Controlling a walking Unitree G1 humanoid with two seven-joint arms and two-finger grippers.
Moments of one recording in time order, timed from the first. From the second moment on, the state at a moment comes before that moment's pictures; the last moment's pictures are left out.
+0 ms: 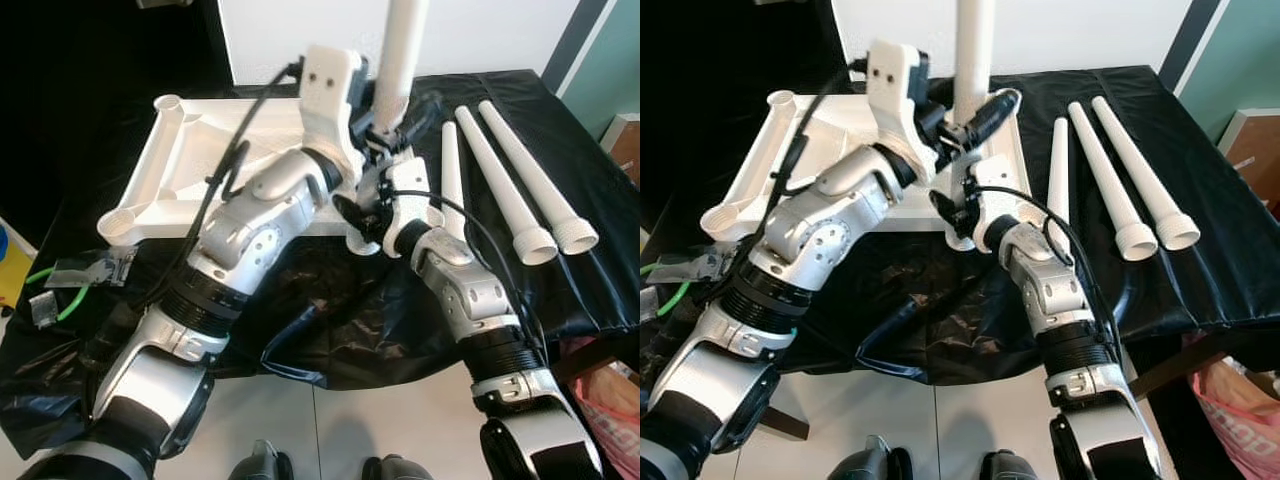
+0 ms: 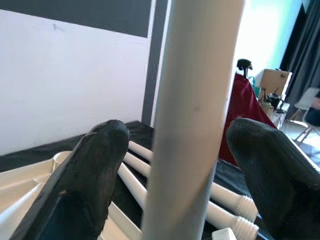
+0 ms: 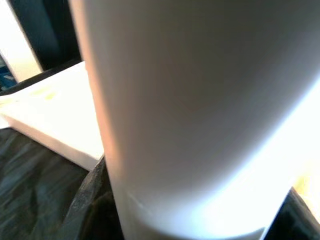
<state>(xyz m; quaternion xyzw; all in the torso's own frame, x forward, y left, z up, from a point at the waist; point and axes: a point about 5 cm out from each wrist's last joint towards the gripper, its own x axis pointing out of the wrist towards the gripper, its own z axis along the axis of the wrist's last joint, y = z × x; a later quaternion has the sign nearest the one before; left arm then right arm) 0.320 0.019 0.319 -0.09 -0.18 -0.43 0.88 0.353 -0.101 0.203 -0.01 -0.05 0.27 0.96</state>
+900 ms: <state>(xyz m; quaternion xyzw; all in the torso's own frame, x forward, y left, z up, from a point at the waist) 0.357 0.064 0.218 0.03 -0.05 -0.30 0.95 0.358 -0.175 0.201 0.07 -0.07 0.05 0.99</state>
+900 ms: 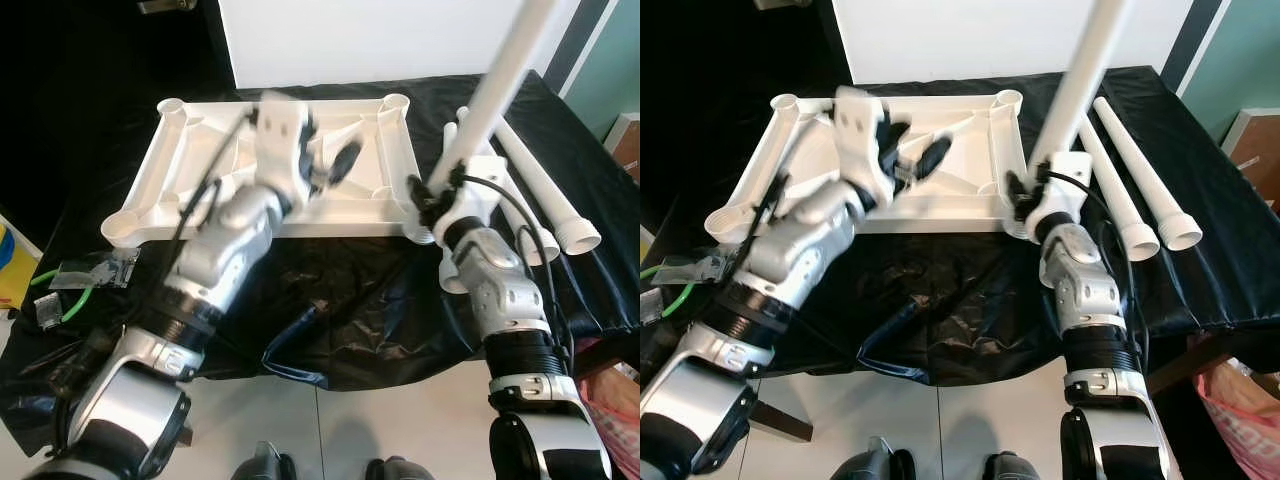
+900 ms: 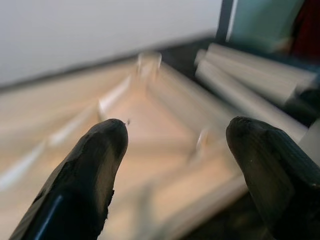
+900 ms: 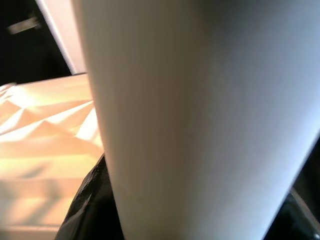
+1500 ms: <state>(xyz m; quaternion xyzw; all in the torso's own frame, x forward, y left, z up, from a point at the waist) 0.374 0.052 0.142 0.23 0.07 -0.31 0.92 0.344 -0.193 0.223 0.06 -0.13 0.02 0.99</state>
